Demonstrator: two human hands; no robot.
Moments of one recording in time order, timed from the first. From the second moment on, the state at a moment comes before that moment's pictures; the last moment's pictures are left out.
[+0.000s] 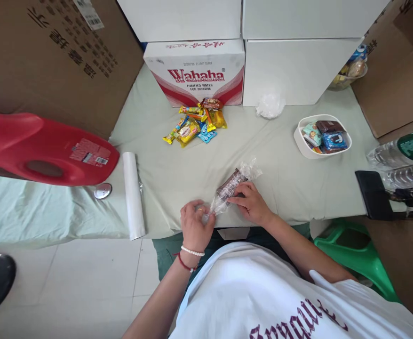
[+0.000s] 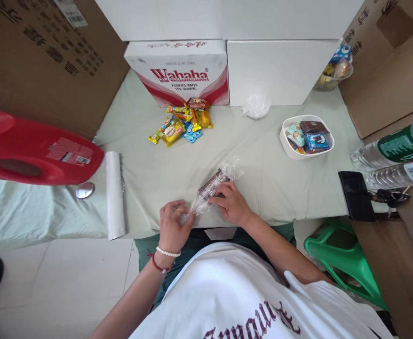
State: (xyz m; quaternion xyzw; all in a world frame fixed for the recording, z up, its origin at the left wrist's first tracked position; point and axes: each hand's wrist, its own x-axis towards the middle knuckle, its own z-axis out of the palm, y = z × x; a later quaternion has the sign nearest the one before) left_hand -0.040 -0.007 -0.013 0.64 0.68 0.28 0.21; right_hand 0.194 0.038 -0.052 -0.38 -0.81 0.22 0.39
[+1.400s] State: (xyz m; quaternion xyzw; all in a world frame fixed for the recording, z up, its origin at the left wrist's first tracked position) left_hand 0.041 0.054 -0.039 0.77 0.58 0.25 0.08; right_hand 0.249 0.119 -0.021 -0.65 -0.62 0.36 0.28
